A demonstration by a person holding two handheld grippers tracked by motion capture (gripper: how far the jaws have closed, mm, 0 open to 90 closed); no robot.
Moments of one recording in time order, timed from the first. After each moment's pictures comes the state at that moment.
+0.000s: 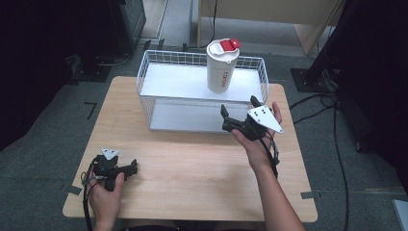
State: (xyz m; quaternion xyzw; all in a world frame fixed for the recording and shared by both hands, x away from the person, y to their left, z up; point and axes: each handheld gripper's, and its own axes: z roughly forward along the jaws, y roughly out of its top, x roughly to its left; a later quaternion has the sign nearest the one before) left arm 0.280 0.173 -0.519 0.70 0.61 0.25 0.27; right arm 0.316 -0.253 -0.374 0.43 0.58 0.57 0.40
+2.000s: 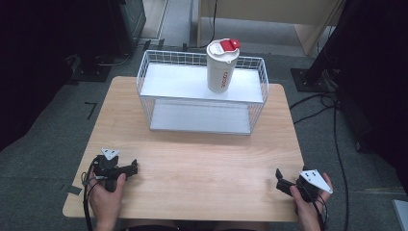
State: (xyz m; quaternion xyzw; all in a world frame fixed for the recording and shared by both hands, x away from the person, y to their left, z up) left arm 0.279 0.172 -0.519 0.70 0.61 0.25 0.27; right arm 0.191 -0.416 -0.519 0.60 0.61 0.38 0.36
